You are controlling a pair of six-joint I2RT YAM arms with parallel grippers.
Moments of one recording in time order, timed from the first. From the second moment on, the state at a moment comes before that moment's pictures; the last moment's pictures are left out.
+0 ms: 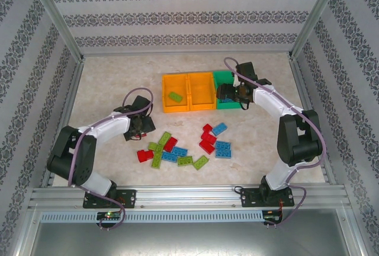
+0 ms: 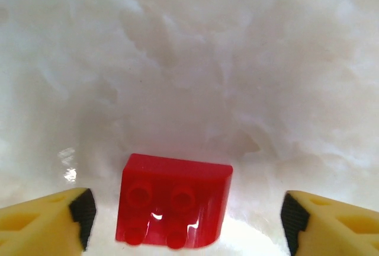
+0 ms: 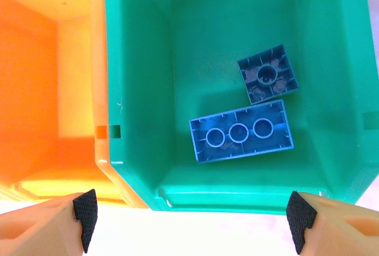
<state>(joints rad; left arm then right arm) -0.36 1.51 0.85 -0.62 -0.16 -0.78 0.21 1.71 1.23 -0.53 -0.16 0.34</state>
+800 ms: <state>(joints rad) -0.34 1.56 0.85 -0.67 -0.03 -0.62 0.21 1.69 1.19 -0.53 -0.16 0.36</state>
